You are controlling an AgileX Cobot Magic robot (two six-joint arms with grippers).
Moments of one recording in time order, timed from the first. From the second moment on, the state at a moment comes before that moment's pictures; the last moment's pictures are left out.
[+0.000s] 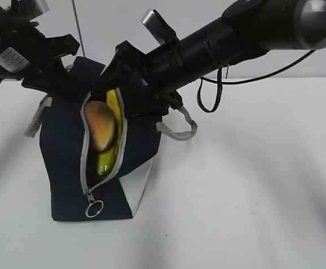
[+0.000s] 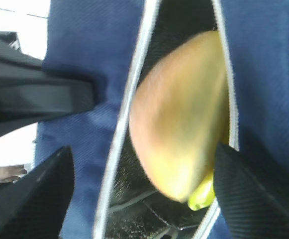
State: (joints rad) left arm -0.19 1.72 -1.45 -0.47 1.05 0.19; right arm 0.40 2.04 -1.59 1.14 0.95 -0.52
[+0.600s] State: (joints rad) left arm -0.19 1.72 -1.45 -0.47 1.05 0.19; right arm 0.37 2.04 -1.83 0.88 1.21 -0.48
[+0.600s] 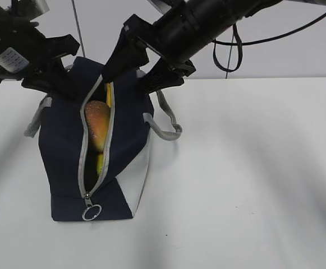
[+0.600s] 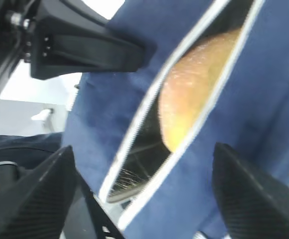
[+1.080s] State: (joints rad) left arm -0.19 1.72 -1.45 -0.47 1.05 0.19; right arm 0.36 2.05 -1.86 0.63 1.19 -0.39
